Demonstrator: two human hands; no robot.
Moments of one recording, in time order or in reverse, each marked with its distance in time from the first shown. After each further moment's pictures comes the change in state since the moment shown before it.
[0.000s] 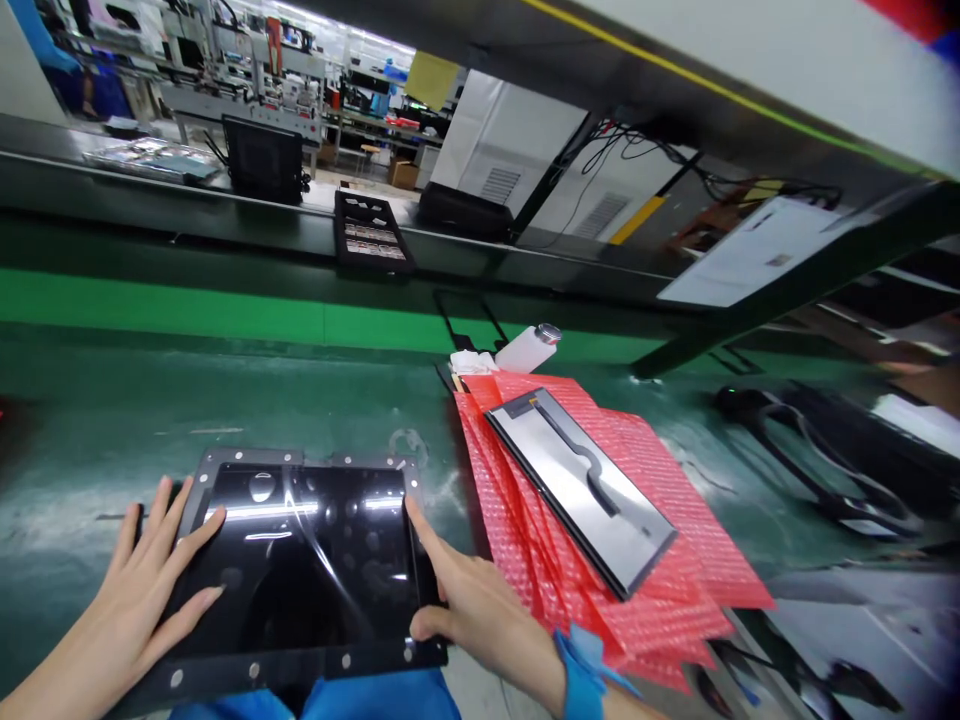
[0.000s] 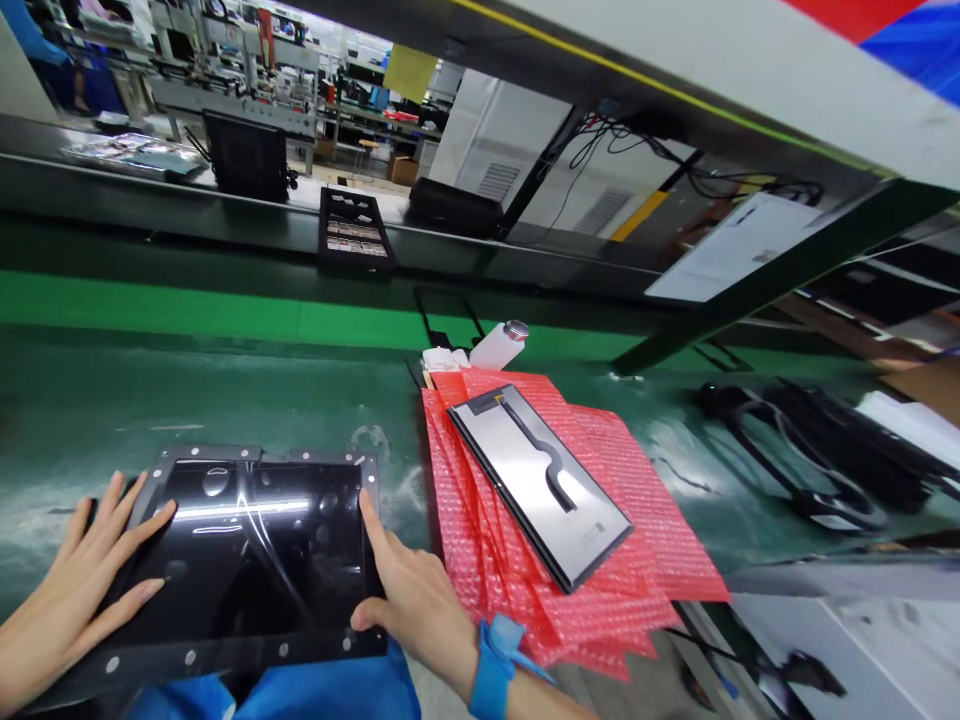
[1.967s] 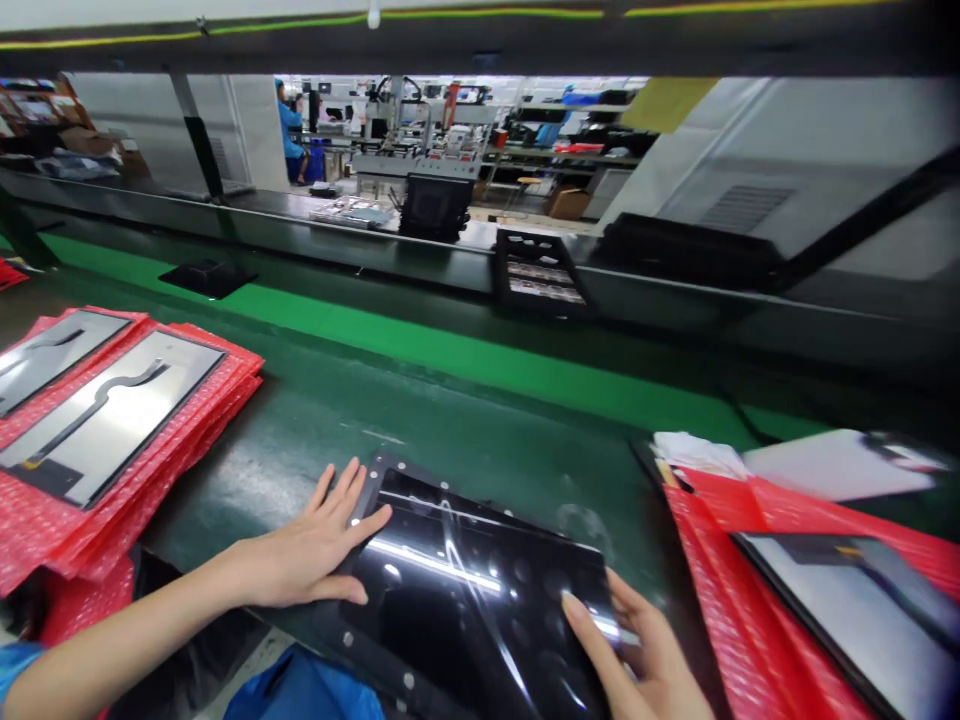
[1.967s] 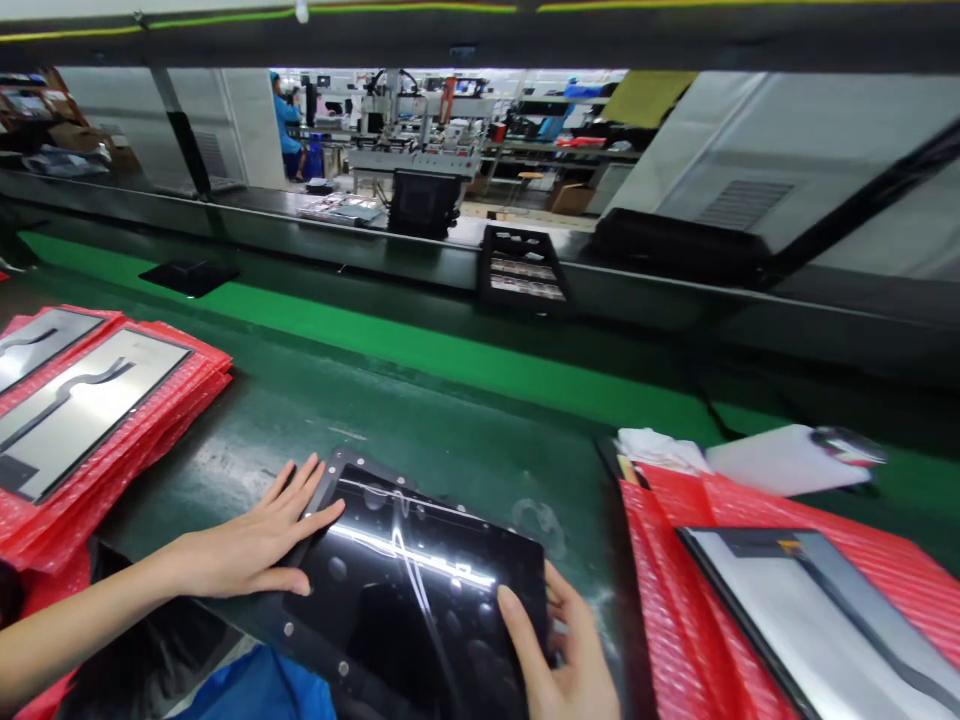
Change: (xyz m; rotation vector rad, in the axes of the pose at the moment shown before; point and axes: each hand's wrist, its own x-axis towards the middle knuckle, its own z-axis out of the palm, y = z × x) left_hand 0.018 -0.002 -0.056 -0.161 -0.372 0.059; right_hand 0.042 -0.026 0.031 0.686 0.636 0.128
